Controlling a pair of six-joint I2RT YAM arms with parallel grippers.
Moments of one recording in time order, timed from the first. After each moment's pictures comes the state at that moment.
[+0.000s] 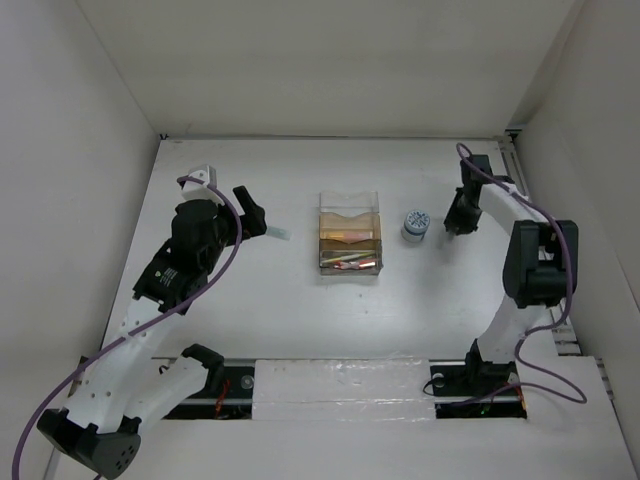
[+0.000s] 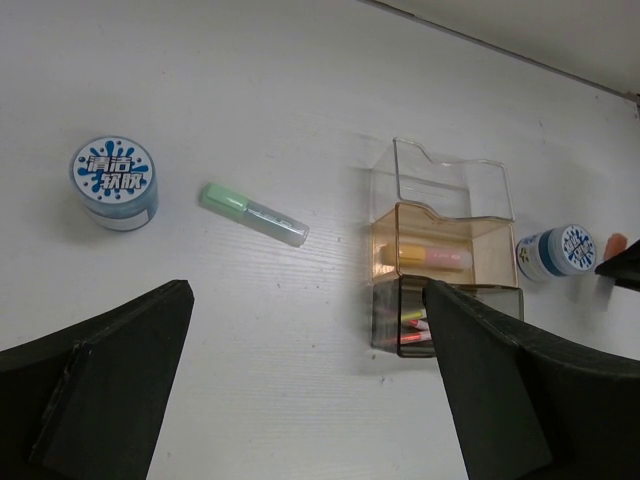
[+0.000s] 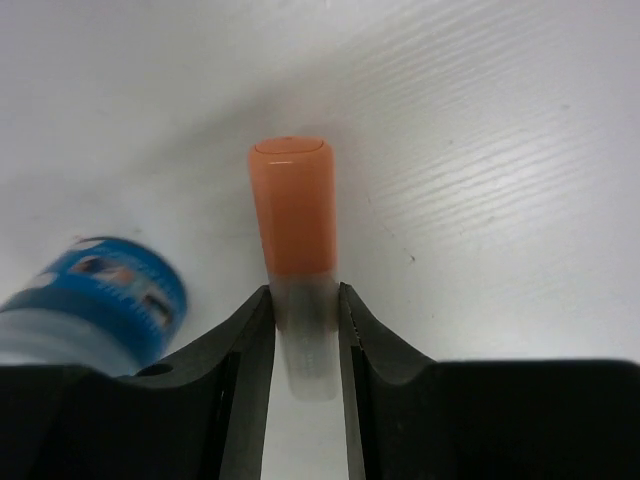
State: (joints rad) left arm -0.45 0.83 0.97 -0.53 -0.28 -0.51; right arm -0.01 1.87 1.31 -0.68 0.13 0.42
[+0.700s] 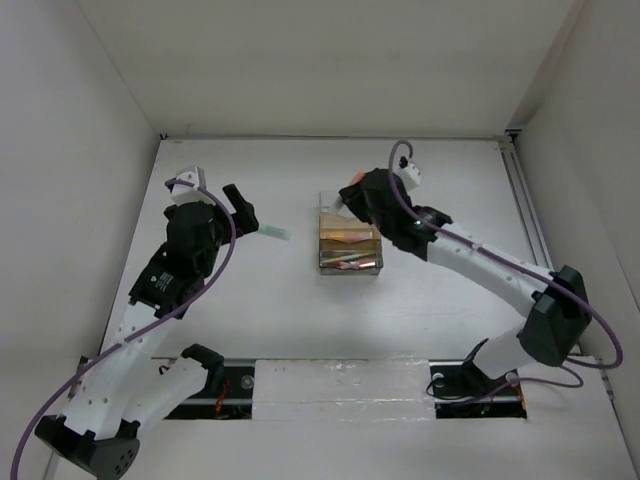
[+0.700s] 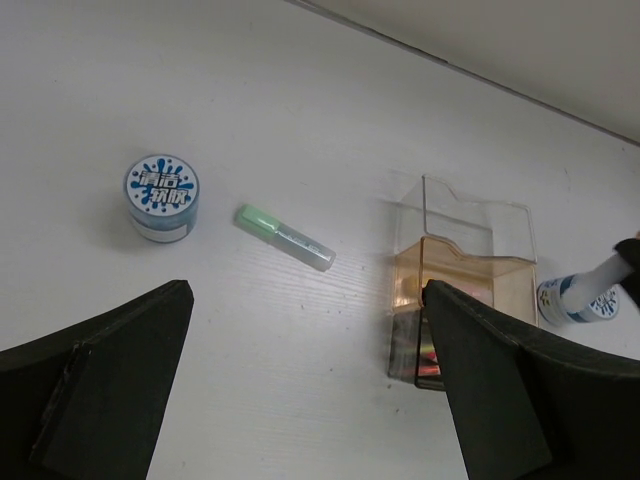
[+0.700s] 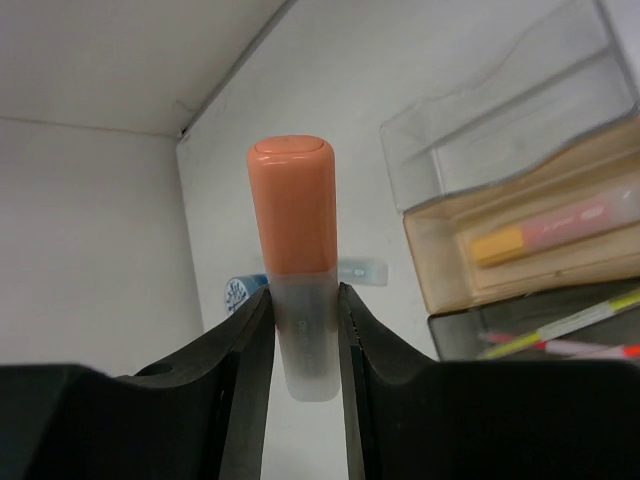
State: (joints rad) left arm -0.45 0.80 0.97 -0.53 -0.38 -0.52; right arm 0.70 1.44 1.25 -0.26 0.42 1.14
